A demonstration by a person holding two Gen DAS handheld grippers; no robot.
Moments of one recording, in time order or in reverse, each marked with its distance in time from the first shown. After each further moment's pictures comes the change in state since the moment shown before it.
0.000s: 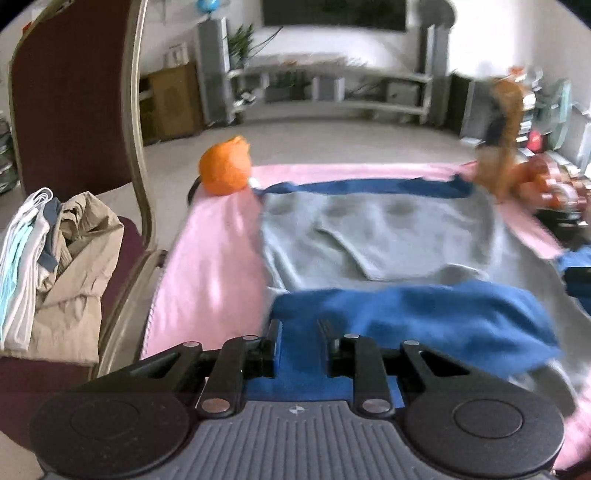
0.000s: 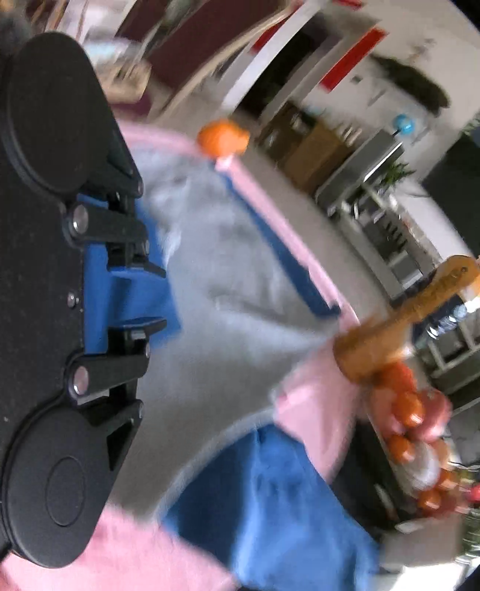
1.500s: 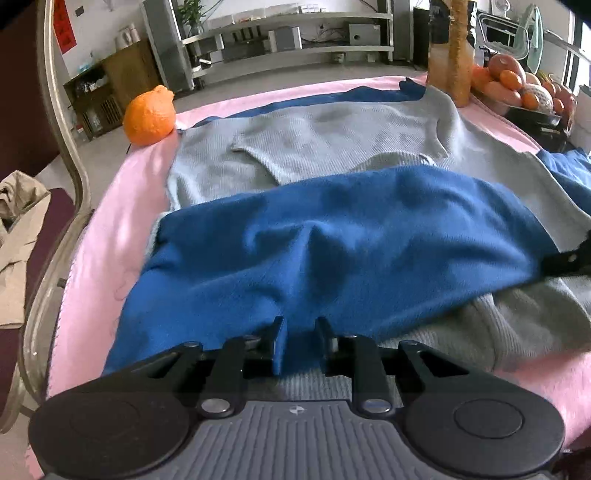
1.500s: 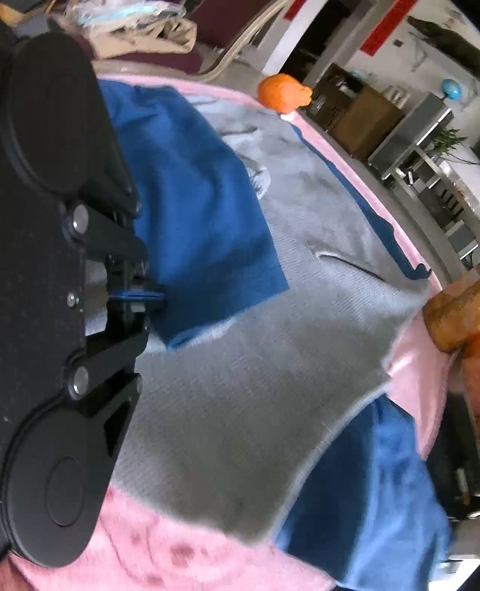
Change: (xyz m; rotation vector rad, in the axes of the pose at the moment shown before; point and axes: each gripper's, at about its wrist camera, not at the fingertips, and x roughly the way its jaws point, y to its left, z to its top) left arm 0.013 -0.079 -0.056 0.150 0.114 -0.035; right arm 0.023 -0.022 -0.056 -0.056 0.135 -0.192
